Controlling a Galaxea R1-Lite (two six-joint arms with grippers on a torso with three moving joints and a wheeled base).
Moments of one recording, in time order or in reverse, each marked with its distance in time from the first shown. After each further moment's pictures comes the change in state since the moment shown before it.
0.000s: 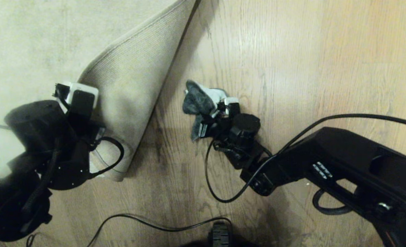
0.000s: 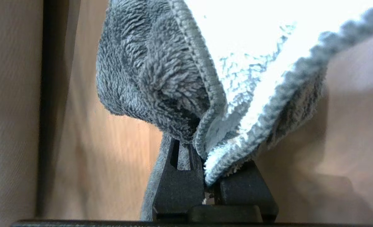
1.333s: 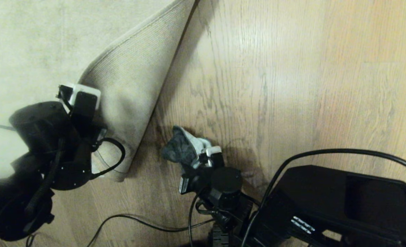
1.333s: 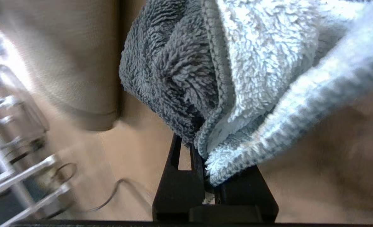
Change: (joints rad) left arm 0.001 0.014 0.000 0.000 -0.002 0.000; right arm 0.336 -0.004 0.344 -0.186 -0.042 0.155
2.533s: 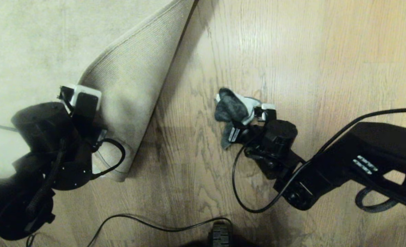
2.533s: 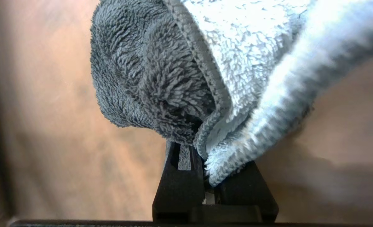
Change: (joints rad) left arm 0.003 0.006 0.000 0.002 0.000 0.000; right arm -0.366 -0.200 0.066 0.045 0.007 -0.051
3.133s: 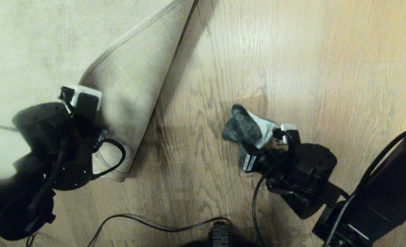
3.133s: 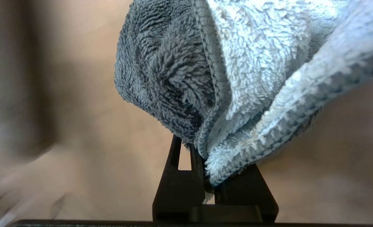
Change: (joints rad) left arm 0.000 0.003 0.001 0.000 0.000 0.000; right arm 0.151 -0.199 0.423 -0.117 0.003 0.008
